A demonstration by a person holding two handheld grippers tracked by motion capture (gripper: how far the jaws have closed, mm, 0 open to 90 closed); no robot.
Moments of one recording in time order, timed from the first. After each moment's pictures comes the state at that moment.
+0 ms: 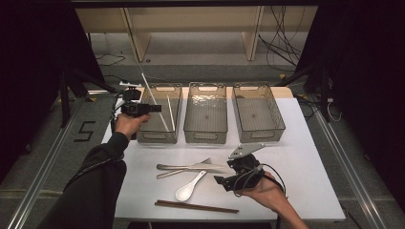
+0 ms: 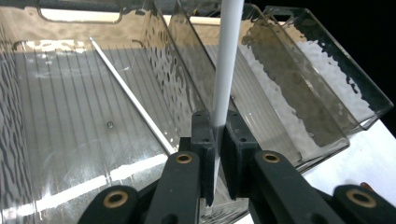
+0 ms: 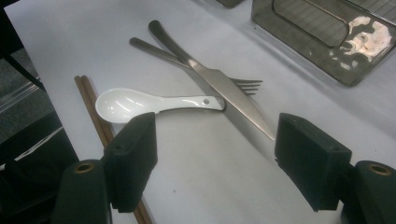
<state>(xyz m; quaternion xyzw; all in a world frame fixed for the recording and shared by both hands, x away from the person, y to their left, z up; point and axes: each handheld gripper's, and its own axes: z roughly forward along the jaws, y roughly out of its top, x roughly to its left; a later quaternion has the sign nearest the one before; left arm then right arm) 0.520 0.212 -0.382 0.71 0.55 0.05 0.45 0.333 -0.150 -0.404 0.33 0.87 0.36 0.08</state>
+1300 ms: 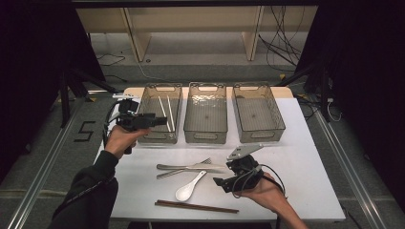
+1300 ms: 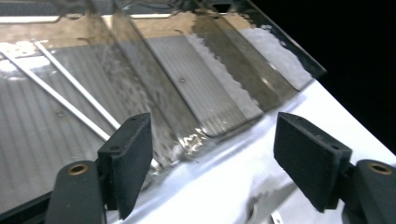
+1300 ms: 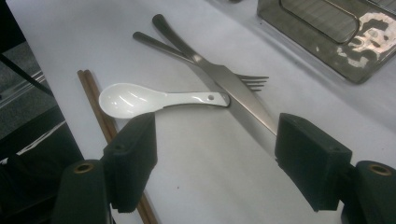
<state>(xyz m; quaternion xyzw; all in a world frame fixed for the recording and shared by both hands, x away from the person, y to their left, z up) 0.455 0.207 -0.365 0.74 0.46 0.04 0.49 0.332 -0.147 -0.405 0.33 0.87 0.35 0.07</state>
